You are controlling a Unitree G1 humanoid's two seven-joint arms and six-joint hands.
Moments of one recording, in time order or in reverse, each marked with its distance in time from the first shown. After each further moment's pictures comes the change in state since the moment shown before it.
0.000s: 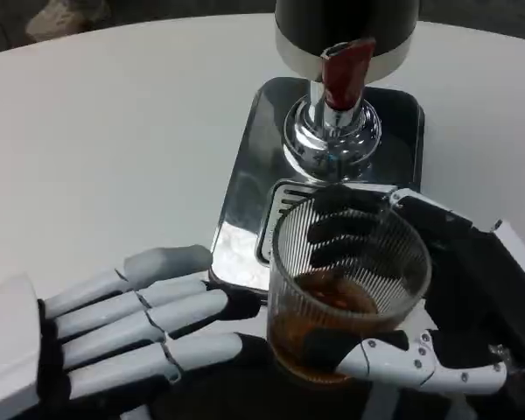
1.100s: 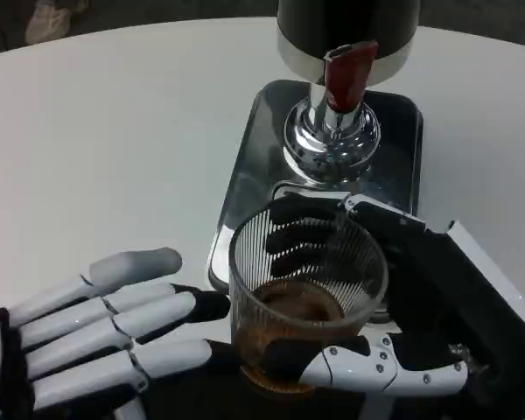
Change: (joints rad) left arm 0.070 -0.001 0.064 0.030 -0.028 -0.053 0.000; right arm -0.056 -0.001 0.080 0.009 -0.023 0.050 0.001
